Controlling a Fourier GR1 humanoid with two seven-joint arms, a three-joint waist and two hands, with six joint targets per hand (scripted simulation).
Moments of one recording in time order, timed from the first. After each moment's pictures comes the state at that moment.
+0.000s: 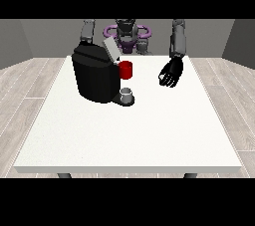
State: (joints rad) left arm -0.58 0.46 -0.08 -0.84 -0.69 -0.01 -0.19; right arm -0.26 -0.02 0.06 -1.44 0.18 -0.16 0.03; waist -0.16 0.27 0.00
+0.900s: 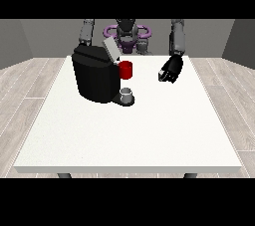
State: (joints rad) left arm -0.67 0.42 -0.09 -0.69 -0.82 -0.06 -0.26; right arm -0.26 -0.03 0.01 -1.28 0.15 -0.16 -0.03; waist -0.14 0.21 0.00
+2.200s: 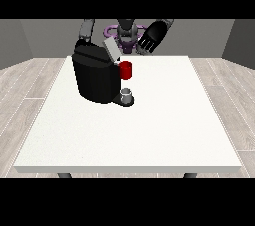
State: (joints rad) left arm -0.98 0.33 0.02 -0.77 -0.72 -0.41 -0.09; right arm -0.29 -0.03 0.01 -1.16 0.17 -0.16 -0.05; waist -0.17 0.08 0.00
